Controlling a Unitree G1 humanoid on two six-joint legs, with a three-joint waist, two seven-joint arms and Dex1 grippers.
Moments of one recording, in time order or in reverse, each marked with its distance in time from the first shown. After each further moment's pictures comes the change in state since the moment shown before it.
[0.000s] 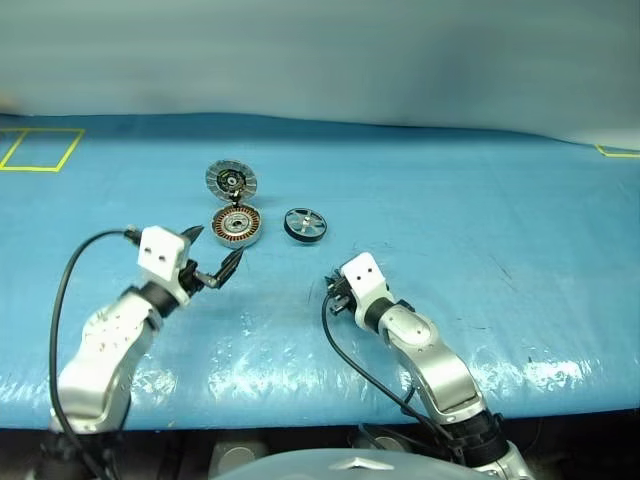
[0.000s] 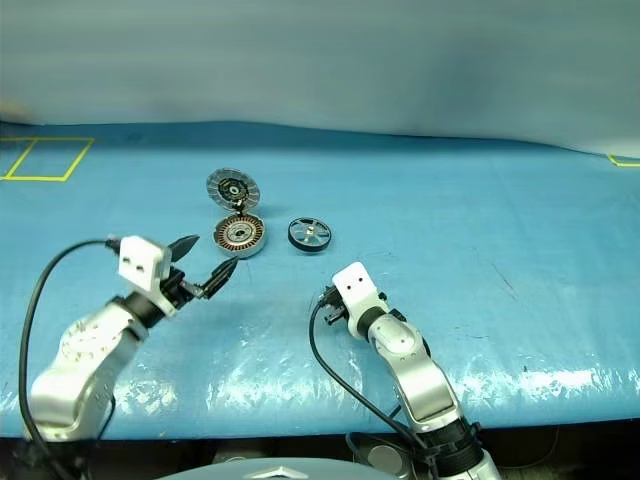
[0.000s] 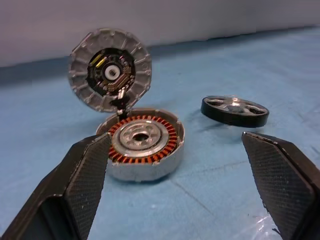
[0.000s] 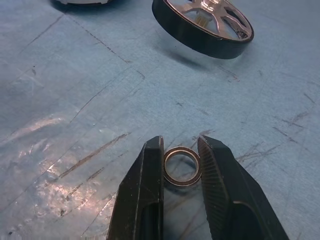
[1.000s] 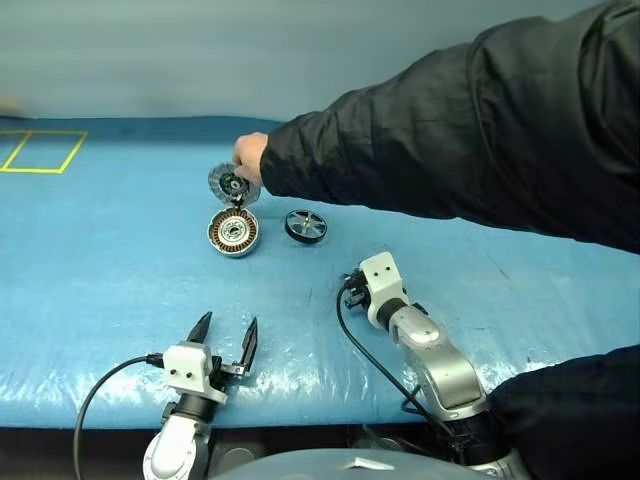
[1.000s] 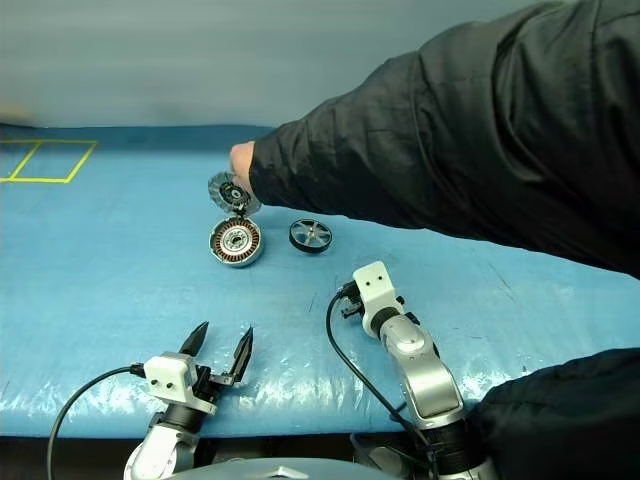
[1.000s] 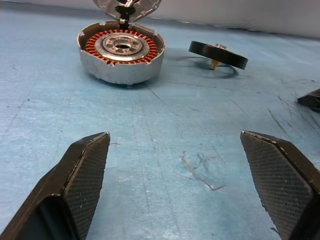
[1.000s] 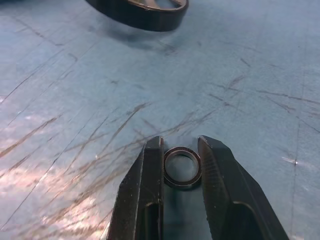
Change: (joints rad) left arm 0.633 -0.578 -0.165 0.186 0.267 -0.771 0.212; right arm 0.008 -0.006 -0.068 0.015 0.015 0.066 -0.033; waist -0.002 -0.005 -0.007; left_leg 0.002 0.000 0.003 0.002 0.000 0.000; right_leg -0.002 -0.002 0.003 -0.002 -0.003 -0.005
